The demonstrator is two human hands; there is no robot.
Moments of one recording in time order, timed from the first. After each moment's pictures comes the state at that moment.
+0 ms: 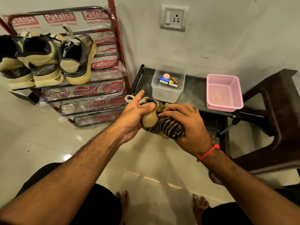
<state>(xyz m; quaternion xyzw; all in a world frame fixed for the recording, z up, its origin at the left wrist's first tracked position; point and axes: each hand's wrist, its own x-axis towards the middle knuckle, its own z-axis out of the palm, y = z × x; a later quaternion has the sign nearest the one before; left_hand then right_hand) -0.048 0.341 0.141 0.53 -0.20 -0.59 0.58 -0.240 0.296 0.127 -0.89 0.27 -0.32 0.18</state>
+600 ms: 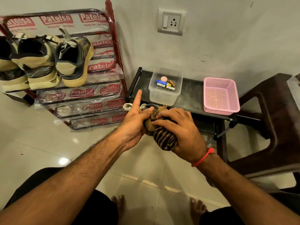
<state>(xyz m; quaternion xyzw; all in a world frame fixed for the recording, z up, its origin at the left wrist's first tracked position) -0.061 0.343 0.140 0.51 -0.20 -0.61 0.58 -0.235 0.298 0.125 -0.92 0.21 -0.31 0.11</state>
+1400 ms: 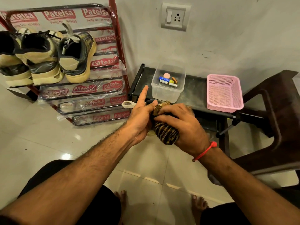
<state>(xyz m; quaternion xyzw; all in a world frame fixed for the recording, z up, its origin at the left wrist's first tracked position) -0.071 0.334 0.139 0.53 -0.19 -0.58 0.59 -0.233 0.291 0.123 -0.93 0.18 -0.32 0.11</state>
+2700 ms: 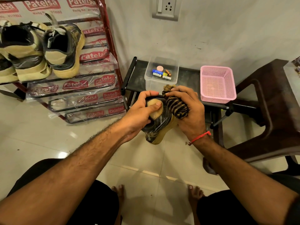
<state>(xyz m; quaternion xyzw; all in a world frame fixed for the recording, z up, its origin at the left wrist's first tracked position) -0.073 0.339 0.133 0.57 -0.29 -0.59 0.49 -0.237 0.273 0.106 -0.79 0.34 -0.46 0.22</state>
